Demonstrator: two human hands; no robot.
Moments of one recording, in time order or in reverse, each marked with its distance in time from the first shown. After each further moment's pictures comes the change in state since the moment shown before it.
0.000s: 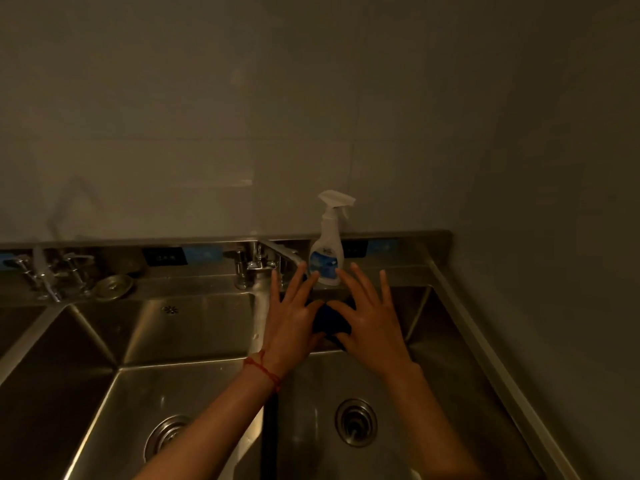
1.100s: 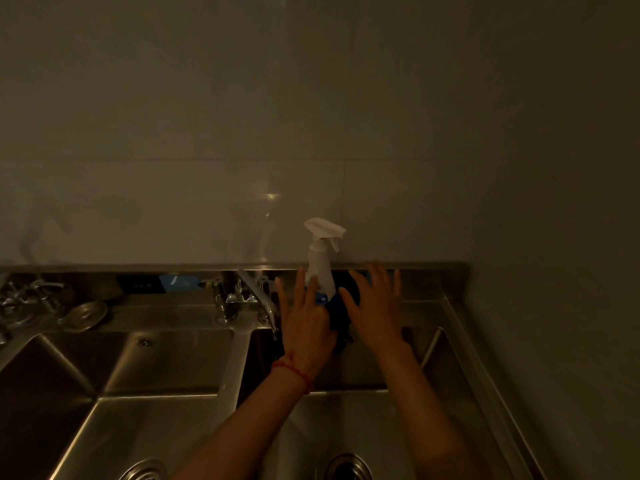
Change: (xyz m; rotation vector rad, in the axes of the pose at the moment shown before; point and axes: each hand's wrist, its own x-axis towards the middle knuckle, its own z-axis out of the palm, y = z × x) left_hand 0.122 0.026 0.080 0.078 -0.144 -0.324; right_hand 0.088 0.116 0.079 0.206 0.091 0.366
